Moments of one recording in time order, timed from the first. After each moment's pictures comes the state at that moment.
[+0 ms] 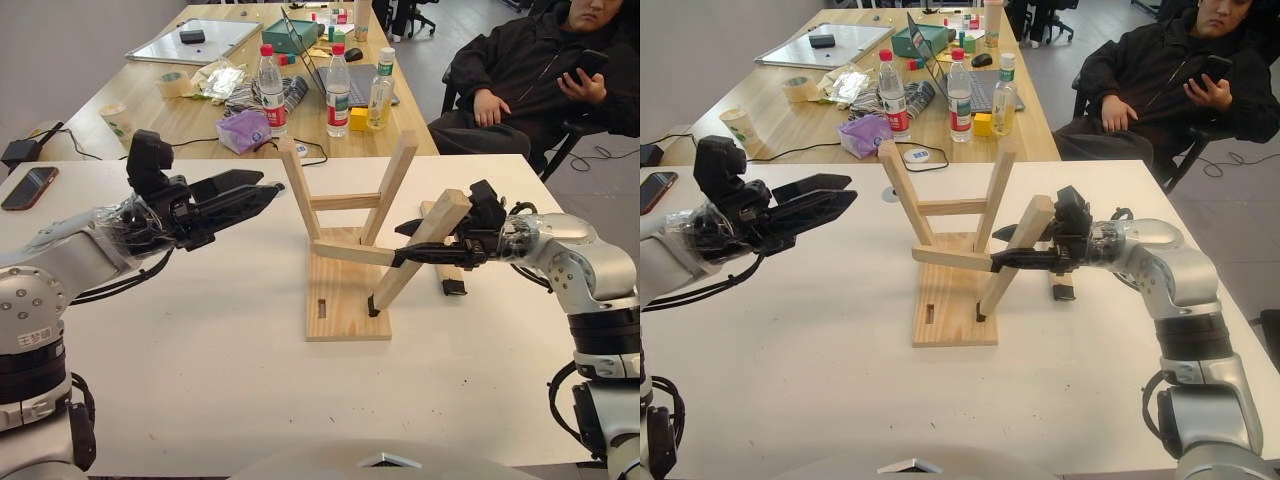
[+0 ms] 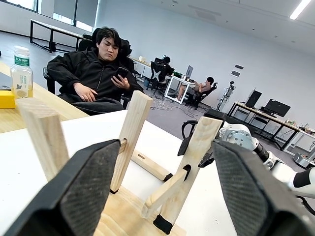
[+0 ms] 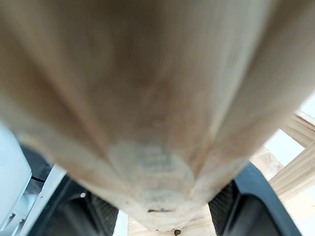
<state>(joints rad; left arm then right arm) -0.31 0.81 0.32 -0.34 -1.40 0.96 -0.55 -0.46 -0.68 0.04 0.02 0.62 0.56 1.34</state>
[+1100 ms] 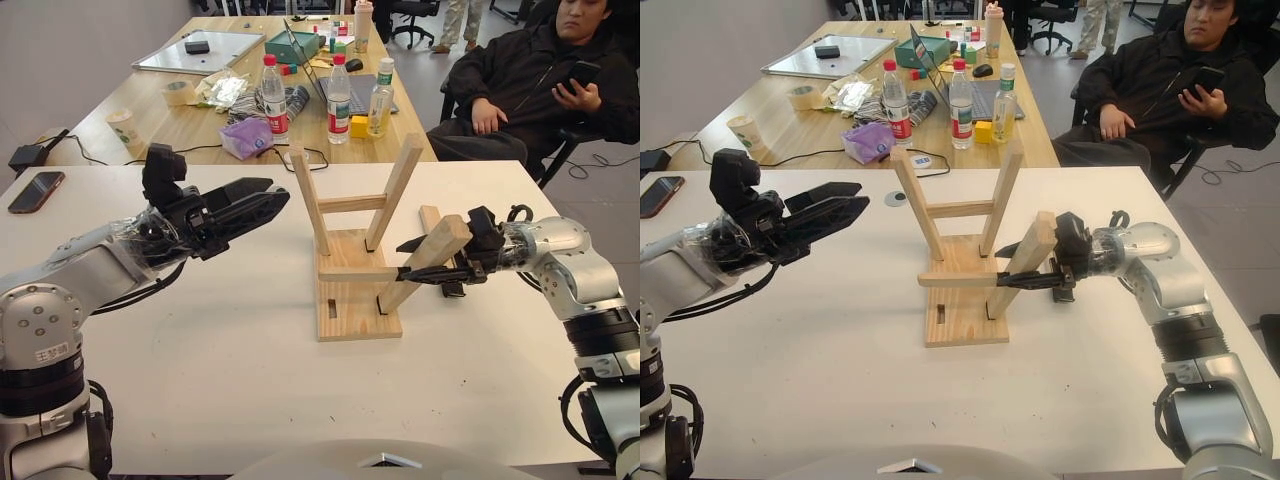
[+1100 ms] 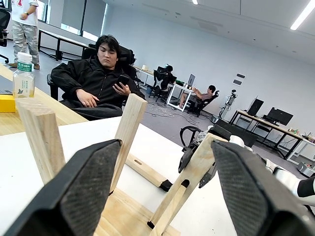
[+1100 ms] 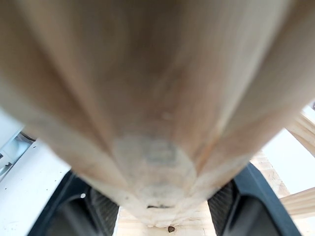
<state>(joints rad) -0.27 0.73 0.33 -0.41 -1.43 0.95 -0.45 -0.44 -0.72 0.17 0.18 0.56 0.15 1.48</state>
